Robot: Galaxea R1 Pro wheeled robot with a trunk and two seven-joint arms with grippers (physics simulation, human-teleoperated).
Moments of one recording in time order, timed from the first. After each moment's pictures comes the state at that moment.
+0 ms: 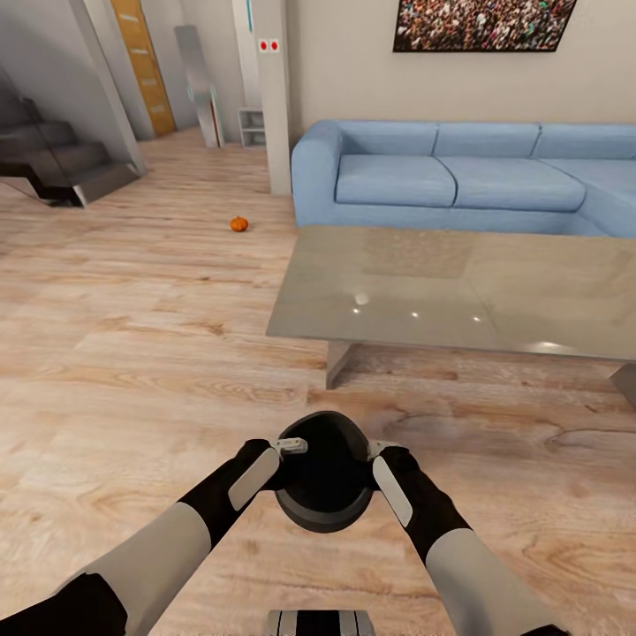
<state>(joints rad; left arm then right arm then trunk) -0.81 -0.08 -0.64 -0.66 0.98 0.69 0.50 -0.70 0.15 0.18 -0.74 -0.39 0.74 -0.29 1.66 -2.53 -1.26</state>
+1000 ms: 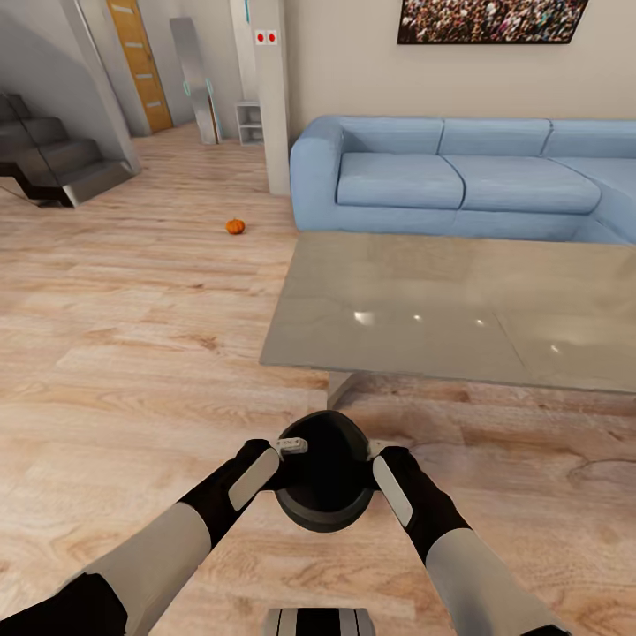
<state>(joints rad) -0.81 -0.08 -0.64 -0.66 0.98 0.68 0.50 -0.70 0.15 0.18 -0.74 -0.38 0.74 -0.28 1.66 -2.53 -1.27</state>
